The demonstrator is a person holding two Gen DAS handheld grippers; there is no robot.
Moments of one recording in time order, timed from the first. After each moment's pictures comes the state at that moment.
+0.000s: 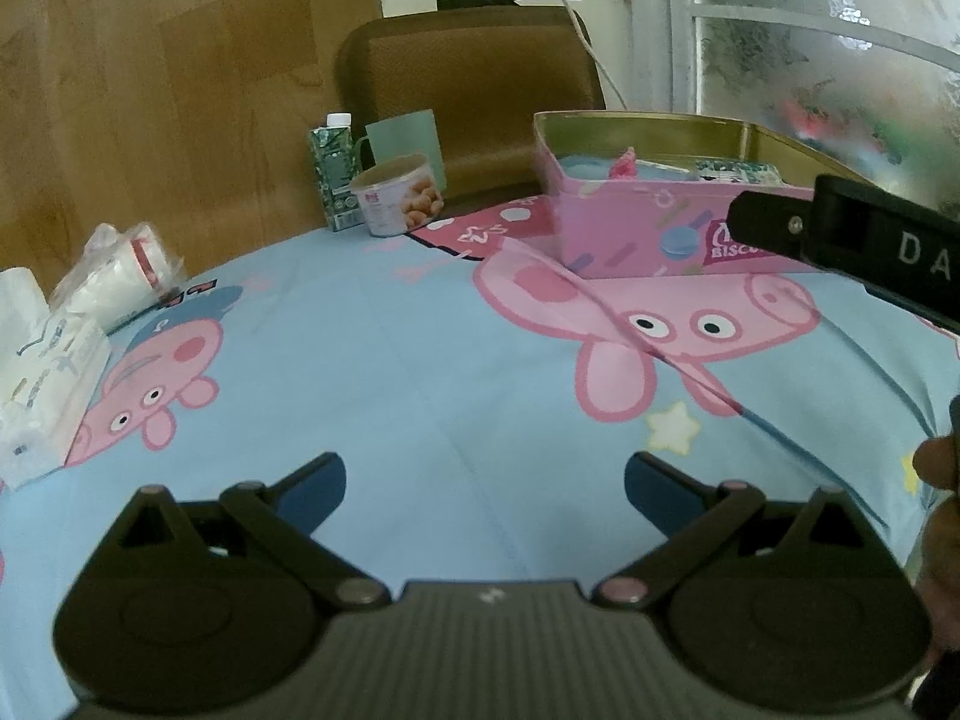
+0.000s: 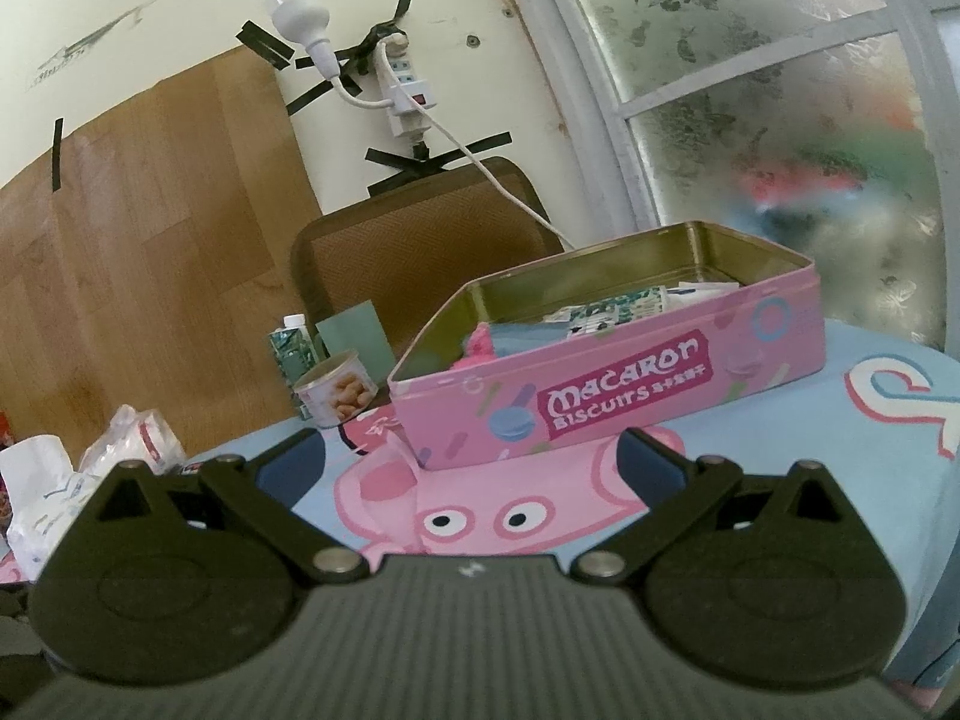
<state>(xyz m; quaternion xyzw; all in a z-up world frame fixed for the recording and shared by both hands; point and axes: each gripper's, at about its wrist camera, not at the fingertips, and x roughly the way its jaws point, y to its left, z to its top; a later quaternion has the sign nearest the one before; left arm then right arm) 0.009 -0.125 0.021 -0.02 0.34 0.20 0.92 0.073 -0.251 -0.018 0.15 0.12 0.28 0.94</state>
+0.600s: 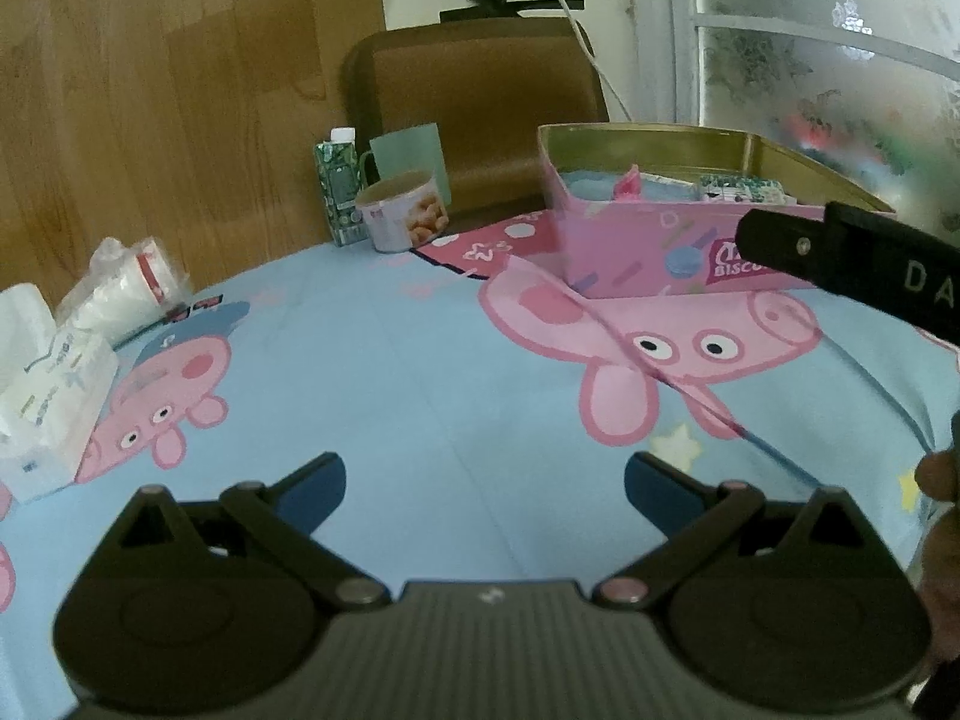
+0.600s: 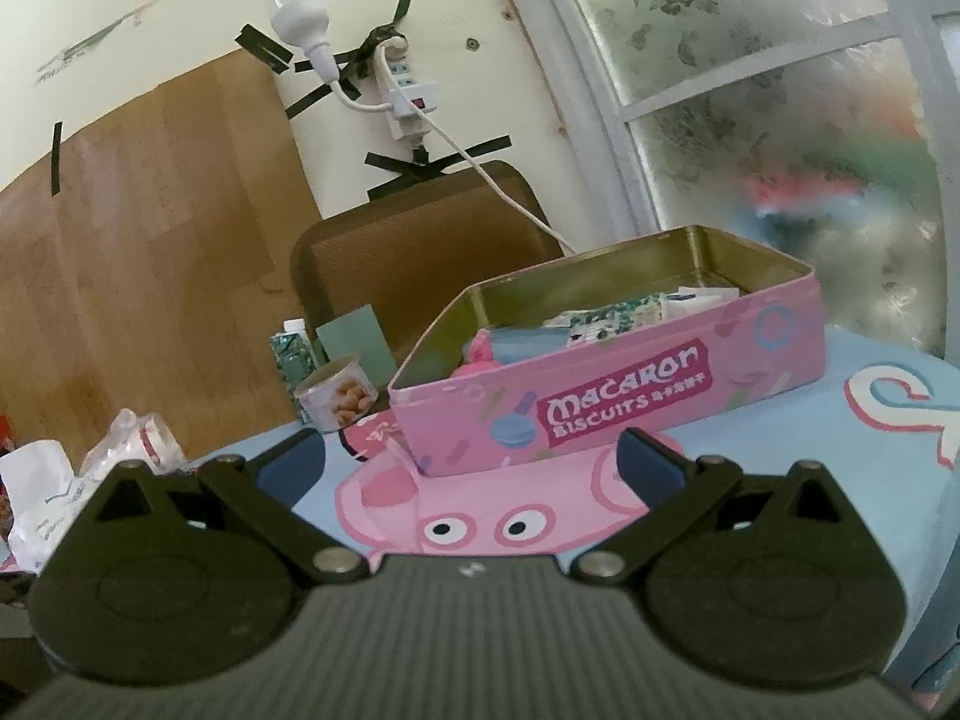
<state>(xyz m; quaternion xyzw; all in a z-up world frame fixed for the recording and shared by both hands) 0.011 -0.124 0.032 -0.01 0.33 0.20 0.92 0.073 -0.250 -0.014 0.15 0.12 0.28 0.94</state>
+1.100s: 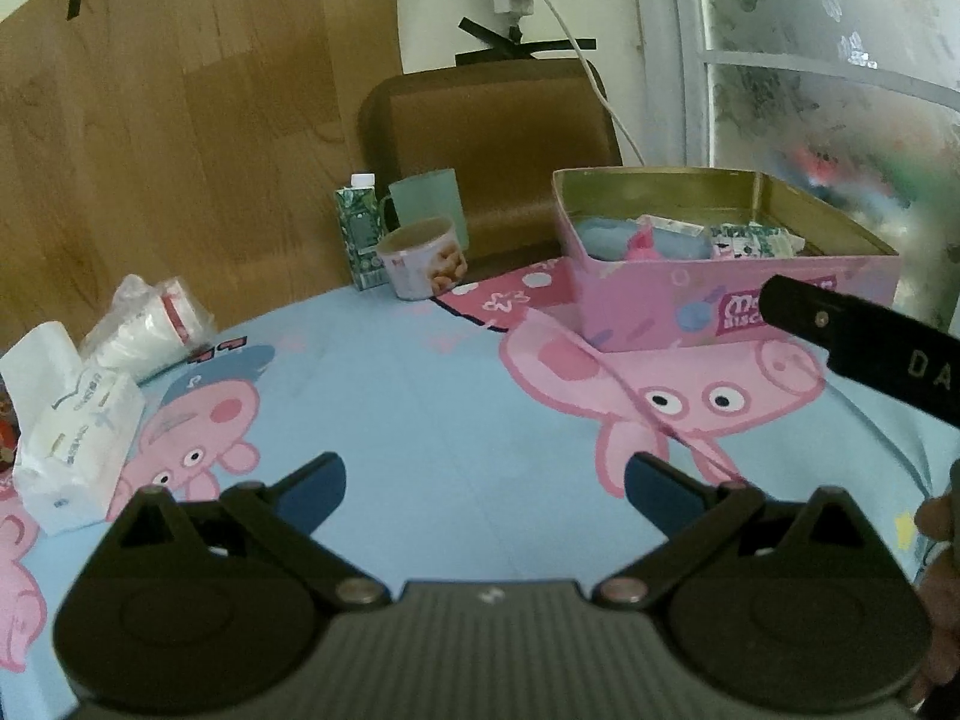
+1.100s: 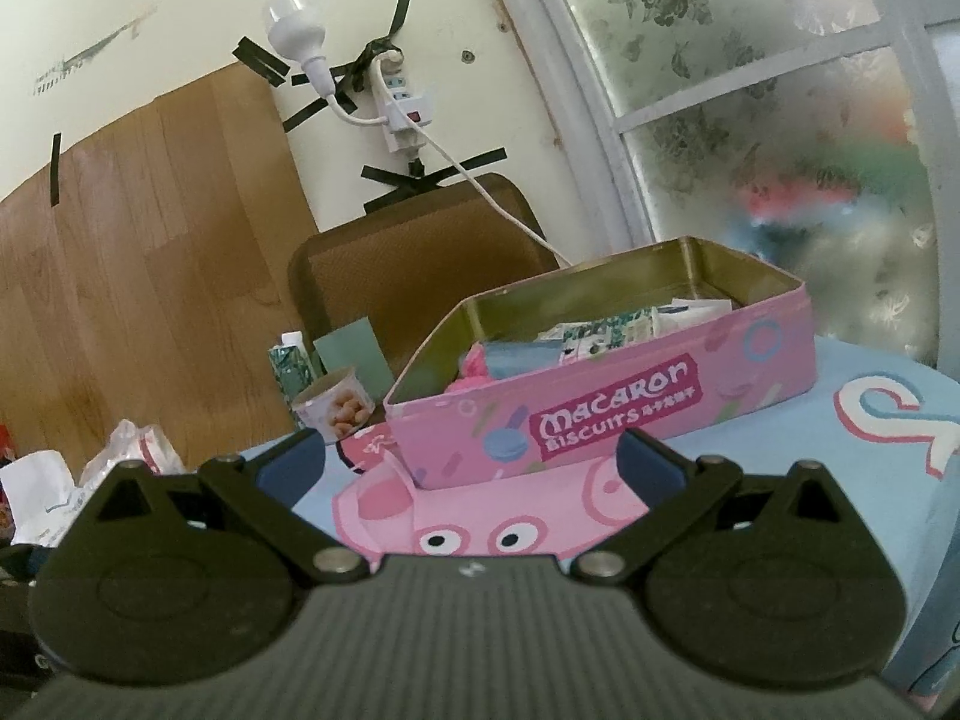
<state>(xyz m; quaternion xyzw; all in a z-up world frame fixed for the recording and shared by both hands) 0.009 -0.123 0.057 0.00 0.31 0.22 0.93 0.071 -0.254 -0.009 0.15 0.11 0.27 0.94</state>
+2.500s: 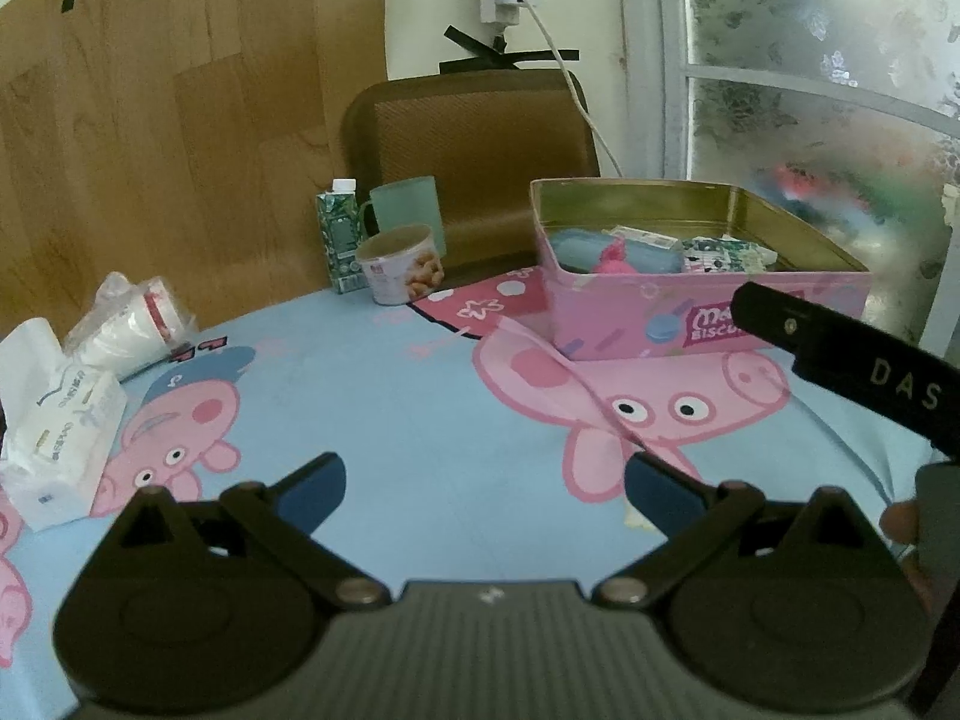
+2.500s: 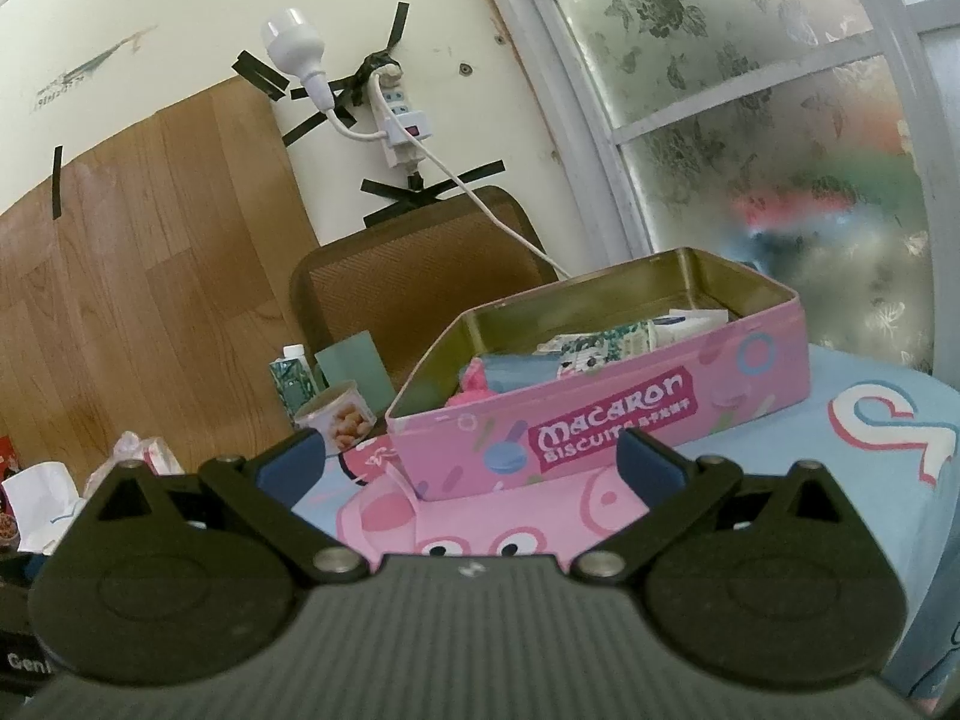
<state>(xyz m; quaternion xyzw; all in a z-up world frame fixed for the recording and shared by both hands) 0.002 -0.128 0.063 -0.02 0.30 0.20 0.93 0.068 -0.259 -0.006 0.16 0.11 0.27 0.94</state>
